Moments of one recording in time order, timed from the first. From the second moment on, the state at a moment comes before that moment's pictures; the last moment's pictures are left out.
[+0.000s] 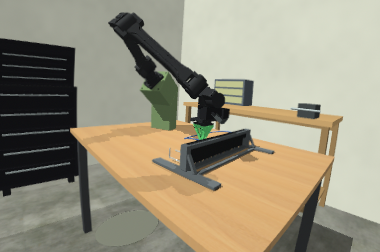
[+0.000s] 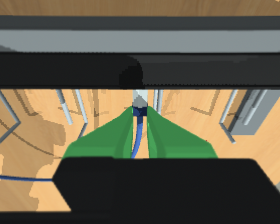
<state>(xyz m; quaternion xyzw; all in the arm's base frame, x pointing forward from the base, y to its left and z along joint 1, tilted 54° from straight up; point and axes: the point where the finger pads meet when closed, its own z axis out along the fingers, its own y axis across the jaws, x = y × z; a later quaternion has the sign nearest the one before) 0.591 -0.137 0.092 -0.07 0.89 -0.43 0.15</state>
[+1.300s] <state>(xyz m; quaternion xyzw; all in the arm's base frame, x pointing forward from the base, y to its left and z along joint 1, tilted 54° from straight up) 0.593 -0.137 0.091 -0.07 0.89 -0.43 0.15</state>
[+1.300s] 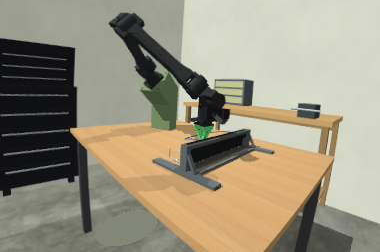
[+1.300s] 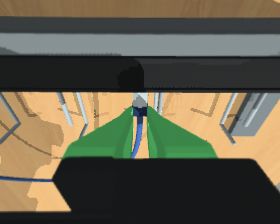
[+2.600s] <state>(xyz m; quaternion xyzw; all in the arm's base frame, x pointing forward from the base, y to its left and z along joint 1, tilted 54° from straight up) 0.594 -0.137 0.092 -0.07 0.89 -0.43 0.15</state>
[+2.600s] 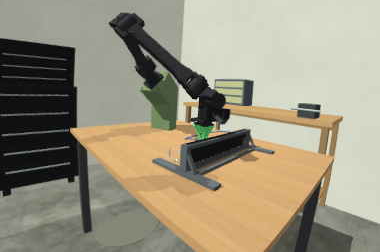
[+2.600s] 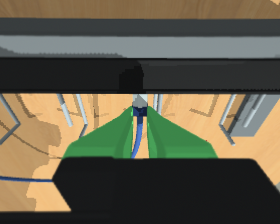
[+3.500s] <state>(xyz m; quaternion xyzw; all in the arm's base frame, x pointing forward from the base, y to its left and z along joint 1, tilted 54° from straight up) 0.593 -0.137 0.092 -0.07 0.89 -0.43 0.15</state>
